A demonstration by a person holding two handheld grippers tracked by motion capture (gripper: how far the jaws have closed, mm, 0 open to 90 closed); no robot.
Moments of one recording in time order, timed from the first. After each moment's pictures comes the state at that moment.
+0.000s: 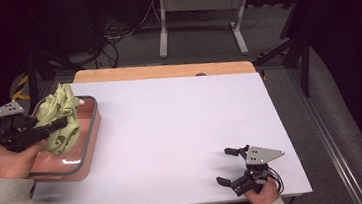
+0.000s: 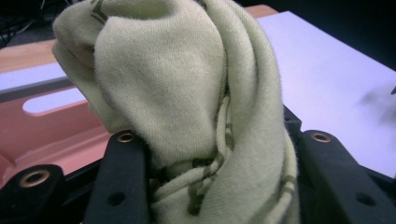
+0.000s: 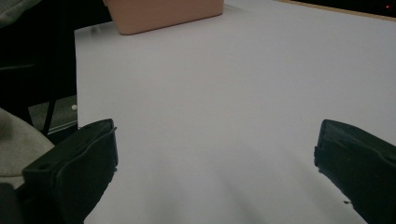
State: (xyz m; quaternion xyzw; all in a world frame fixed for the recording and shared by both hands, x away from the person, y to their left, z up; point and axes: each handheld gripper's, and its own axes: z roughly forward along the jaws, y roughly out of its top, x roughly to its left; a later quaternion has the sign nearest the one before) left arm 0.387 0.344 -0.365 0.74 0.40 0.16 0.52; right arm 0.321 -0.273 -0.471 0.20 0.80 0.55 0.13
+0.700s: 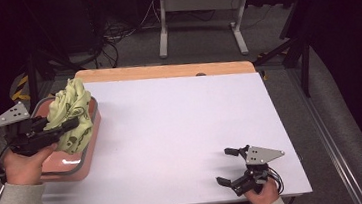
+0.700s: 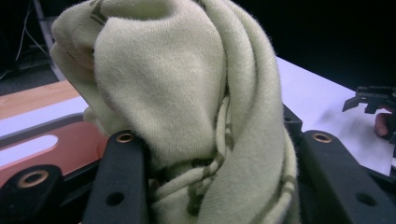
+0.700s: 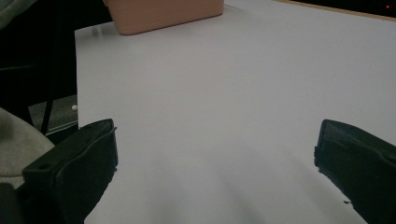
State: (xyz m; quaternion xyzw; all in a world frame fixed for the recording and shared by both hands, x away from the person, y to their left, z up) left arm 0.364 0.306 -0.351 0.73 0.33 0.17 0.58; right arm 0.321 -0.273 -0.471 0.20 0.80 0.55 0.13
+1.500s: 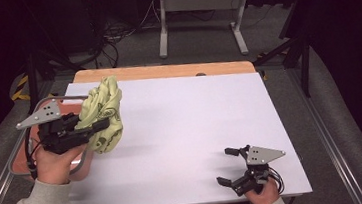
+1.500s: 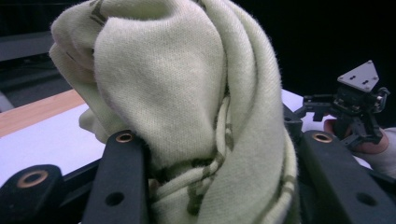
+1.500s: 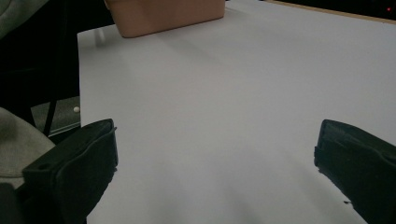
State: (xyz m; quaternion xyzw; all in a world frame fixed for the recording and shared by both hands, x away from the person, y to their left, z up) left arm 0.363 0.239 -0.344 0.73 0.26 0.13 0.61; right arm 0.320 -0.274 -0.470 0.20 0.80 0.55 0.13
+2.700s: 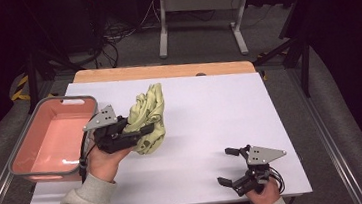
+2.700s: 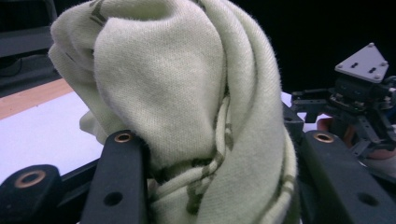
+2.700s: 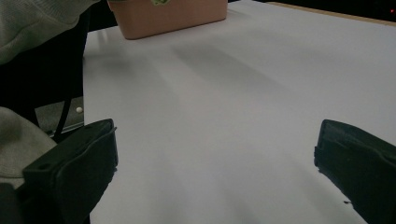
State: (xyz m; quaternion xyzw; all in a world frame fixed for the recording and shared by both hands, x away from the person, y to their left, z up) left arm 0.383 0.142 -0.383 0.74 0.22 0.12 0.62; right arm 0.320 -0.275 -0.468 0.19 0.80 0.55 0.12
